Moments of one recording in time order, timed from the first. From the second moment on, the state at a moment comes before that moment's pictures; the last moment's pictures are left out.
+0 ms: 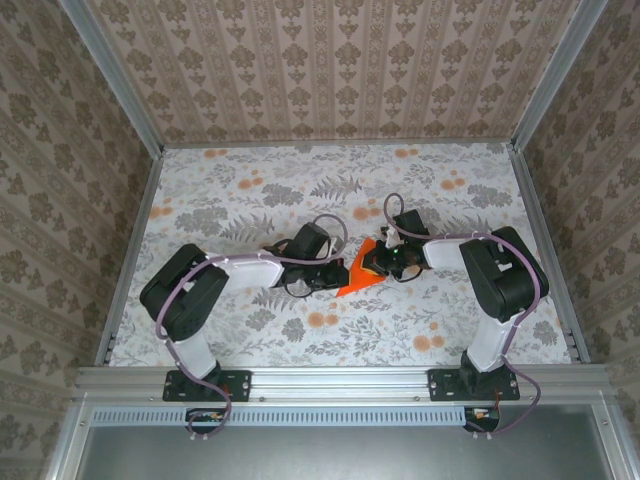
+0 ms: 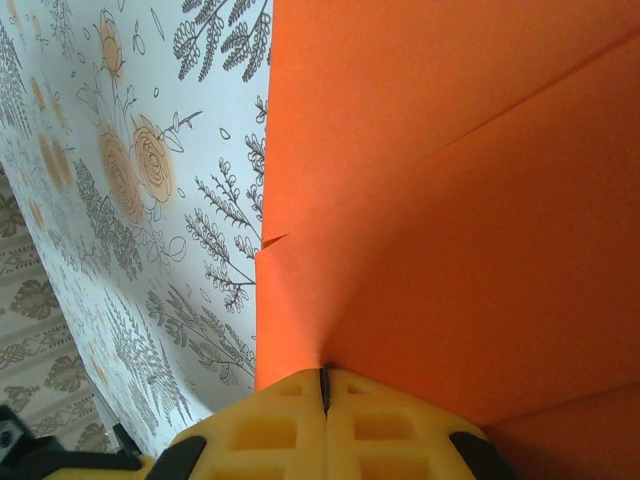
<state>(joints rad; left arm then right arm) -0.81 1.75 0.87 -0.03 0.48 -0.77 0.32 1.81 0.81 -0.04 -0.61 0.76</state>
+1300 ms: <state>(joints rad) -0.79 1.78 0.81 0.02 0.49 -0.77 0.45 1.75 0.80 -0.08 -0.61 0.66</state>
